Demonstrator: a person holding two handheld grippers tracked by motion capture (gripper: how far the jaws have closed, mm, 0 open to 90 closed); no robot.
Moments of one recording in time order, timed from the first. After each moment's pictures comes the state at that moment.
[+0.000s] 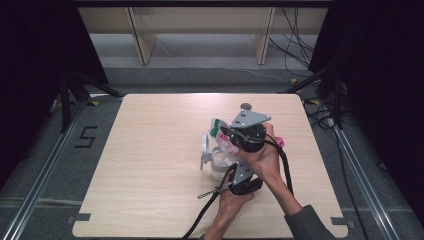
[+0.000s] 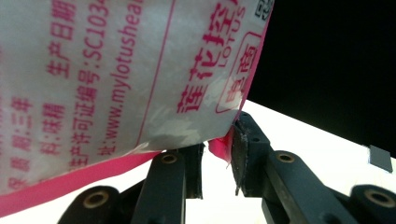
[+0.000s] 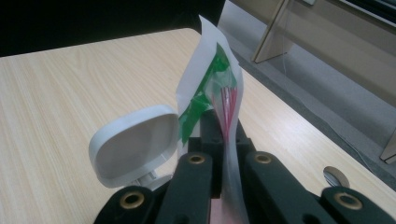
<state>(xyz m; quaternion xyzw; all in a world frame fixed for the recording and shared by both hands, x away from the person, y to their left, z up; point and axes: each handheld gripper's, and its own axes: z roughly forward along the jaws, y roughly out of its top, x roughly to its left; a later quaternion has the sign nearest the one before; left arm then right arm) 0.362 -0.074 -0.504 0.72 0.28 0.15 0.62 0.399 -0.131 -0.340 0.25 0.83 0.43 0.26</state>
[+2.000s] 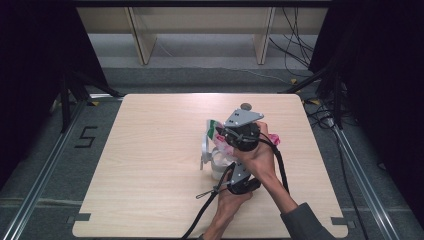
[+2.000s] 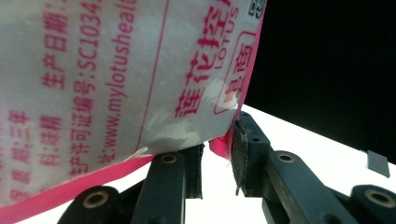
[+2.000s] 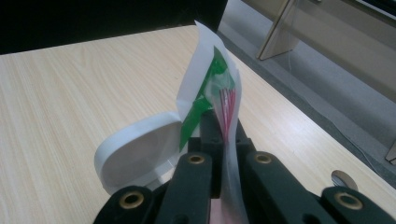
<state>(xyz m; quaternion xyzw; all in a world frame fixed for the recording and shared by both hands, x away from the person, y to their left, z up) 0.362 -0.070 -0.502 0.71 0.28 0.15 0.63 0.402 -0.118 -0.340 0.24 0.84 0.42 0.25</state>
